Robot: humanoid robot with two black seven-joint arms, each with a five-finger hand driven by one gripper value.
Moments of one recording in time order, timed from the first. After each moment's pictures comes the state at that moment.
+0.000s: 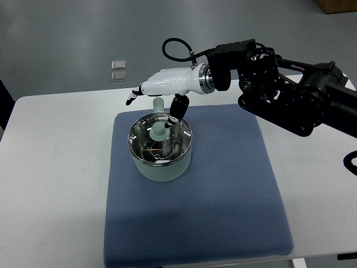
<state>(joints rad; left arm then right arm) 0.00 0.00 -0.04 -0.17 0.00 0.04 -0.03 1.20 -0.20 0.44 1.14 -1.75 0.46 0.17</state>
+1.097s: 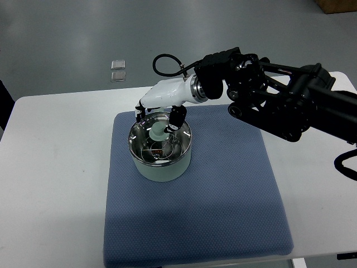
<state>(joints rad) 0.00 0.00 -0.04 -0.17 0.00 0.04 -0.03 1.21 -0.15 0.40 1.10 -1.84 0.52 0.15</state>
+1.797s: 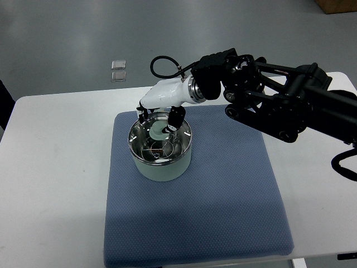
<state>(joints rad) 0.00 0.00 -0.04 -0.17 0.00 0.04 -0.03 1.21 -0.13 0.39 1.09 -1.88 0.52 0.14</state>
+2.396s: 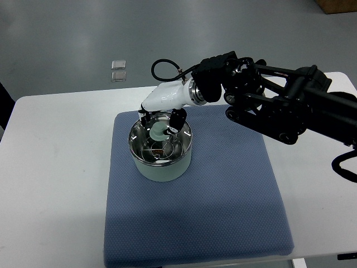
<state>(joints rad) 0.00 0.00 -0.04 -0.17 0.00 0.04 -0.03 1.20 -0.14 0.38 1.09 -1.88 0.52 0.14</state>
